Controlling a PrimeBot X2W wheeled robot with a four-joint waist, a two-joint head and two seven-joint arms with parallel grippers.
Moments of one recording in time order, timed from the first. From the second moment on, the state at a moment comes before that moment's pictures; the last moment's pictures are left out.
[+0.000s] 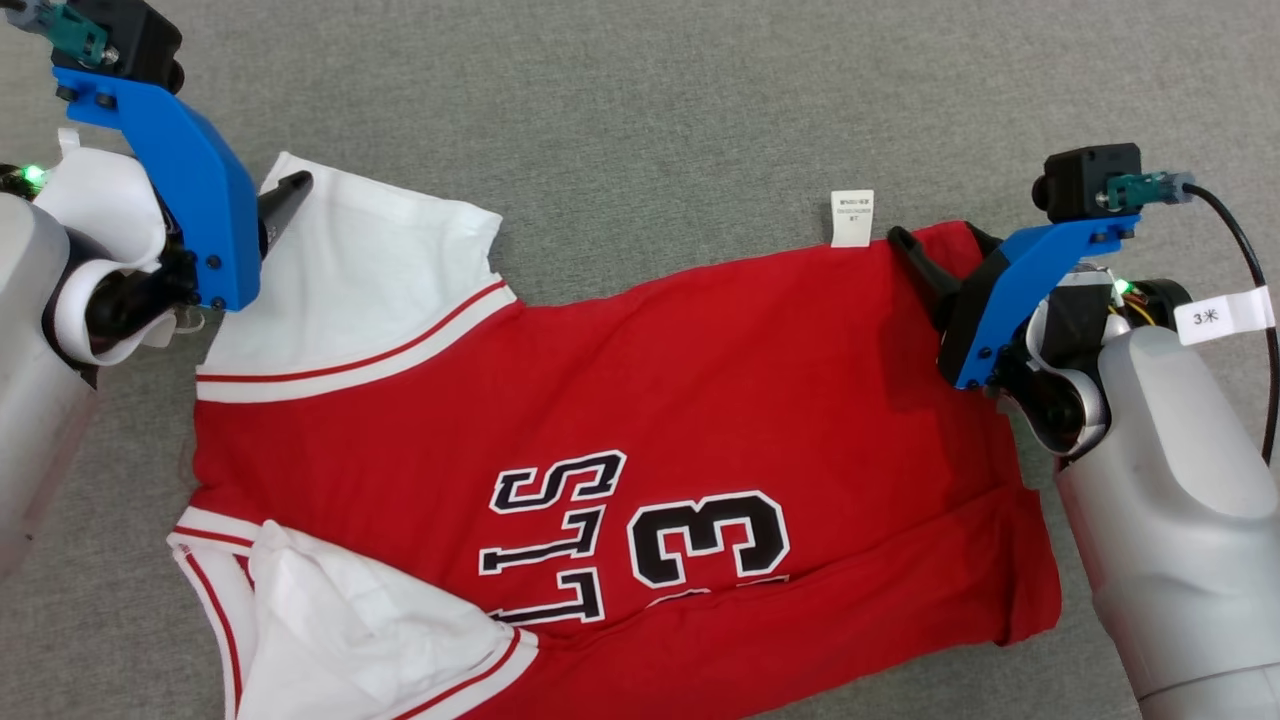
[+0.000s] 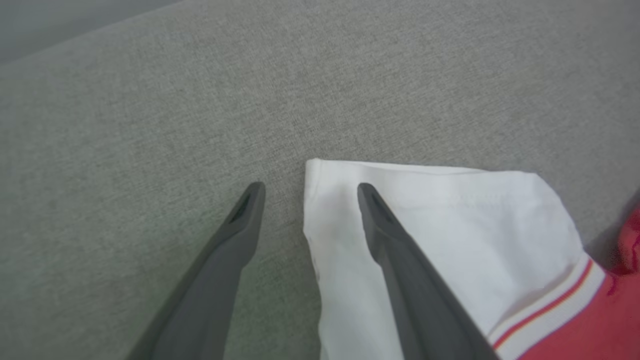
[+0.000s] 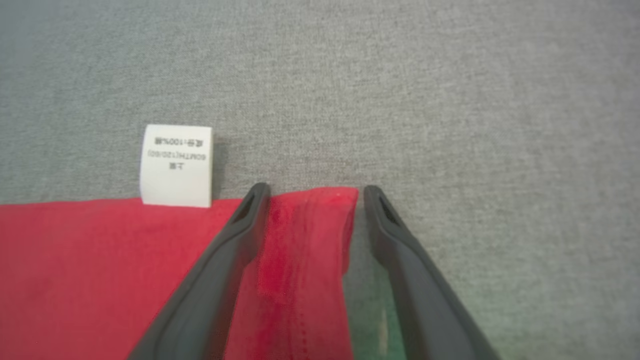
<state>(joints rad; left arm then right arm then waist) -1.06 0.62 -0.85 0.53 -1.00 -0.07 0.61 -0.75 -0.14 0.10 0.64 0.35 0.13 0.39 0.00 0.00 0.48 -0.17</state>
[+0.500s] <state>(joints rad) -1.11 0.60 -0.88 0.70 -1.01 -0.12 0.58 -0.76 -0.17 0.25 0.68 0.46 0.13 0.25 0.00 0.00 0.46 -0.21</state>
